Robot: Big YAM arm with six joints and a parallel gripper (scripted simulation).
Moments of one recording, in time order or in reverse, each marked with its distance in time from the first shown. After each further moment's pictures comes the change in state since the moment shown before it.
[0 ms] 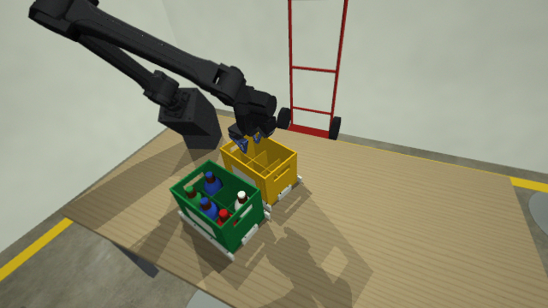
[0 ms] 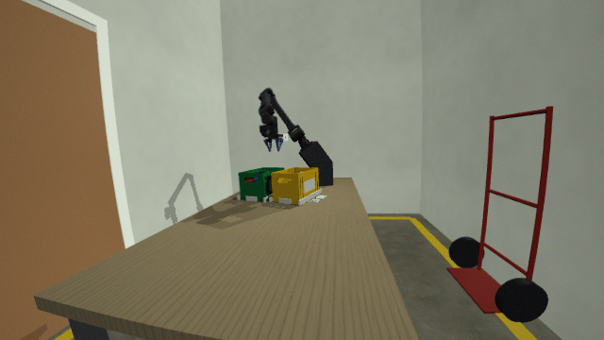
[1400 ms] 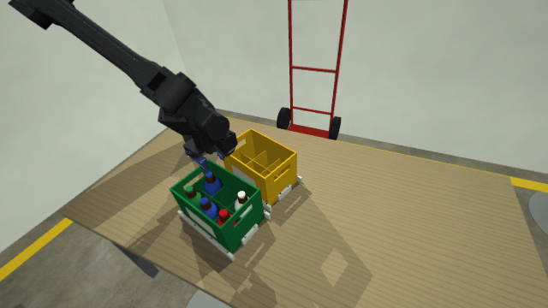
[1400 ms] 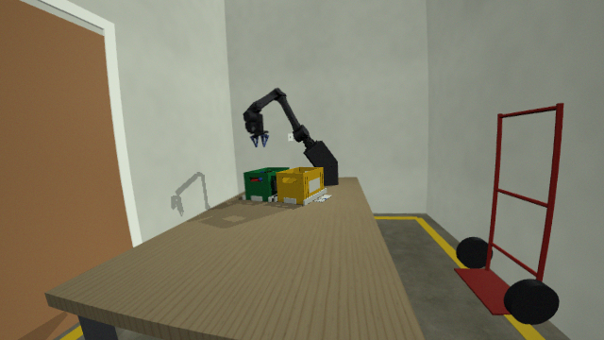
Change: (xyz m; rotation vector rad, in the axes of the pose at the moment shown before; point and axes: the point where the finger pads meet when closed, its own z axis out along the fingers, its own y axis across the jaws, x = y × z) arm 0.006 -0.143 -0.031 0.003 0.003 -0.020
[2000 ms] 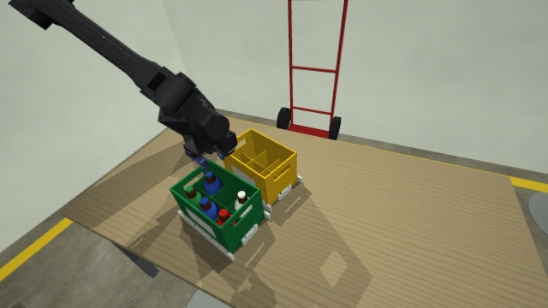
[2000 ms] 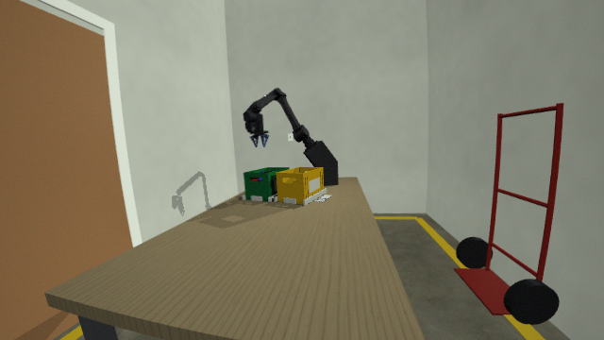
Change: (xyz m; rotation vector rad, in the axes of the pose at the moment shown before) arm 0.000 0.000 0.000 0.000 0.000 -0.001
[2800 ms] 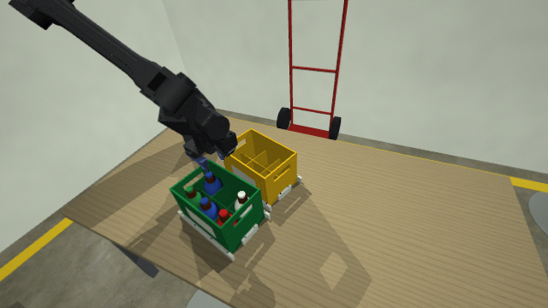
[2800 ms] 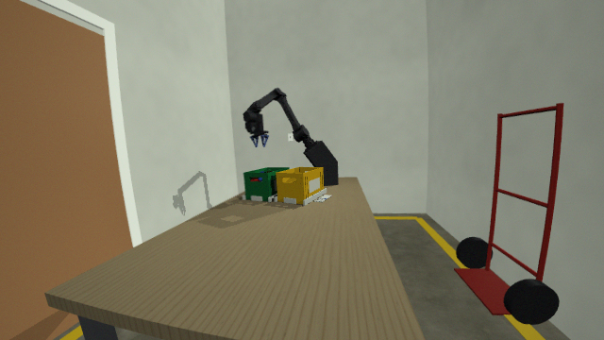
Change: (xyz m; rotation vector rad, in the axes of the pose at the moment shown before) arm 0.000 0.000 0.000 0.000 -0.001 0.001
